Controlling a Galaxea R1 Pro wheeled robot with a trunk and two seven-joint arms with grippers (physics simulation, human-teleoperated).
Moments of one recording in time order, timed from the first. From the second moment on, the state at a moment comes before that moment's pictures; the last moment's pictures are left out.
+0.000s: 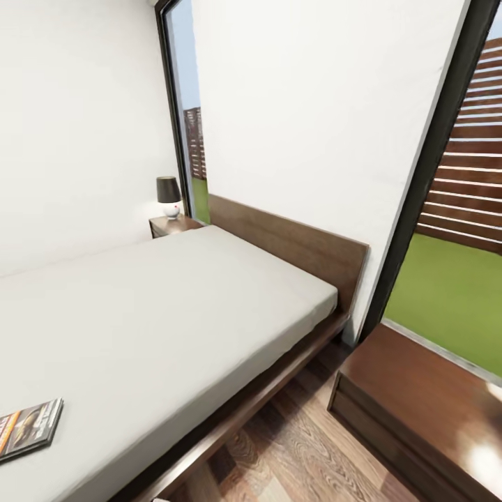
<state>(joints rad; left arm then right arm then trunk) -0.41 0.02 0.04 -0.02 -0.13 -0.19 -0.24 -0.34 -0.09 -0.53 -0.08 0.36 -0.14 0.43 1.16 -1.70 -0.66</state>
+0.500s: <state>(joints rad) -0.41 0.02 0.04 -0.02 -0.13 -0.19 -0.24 -0.34 -0.09 -0.53 -0.08 0.36 -0.14 0.43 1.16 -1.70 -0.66</state>
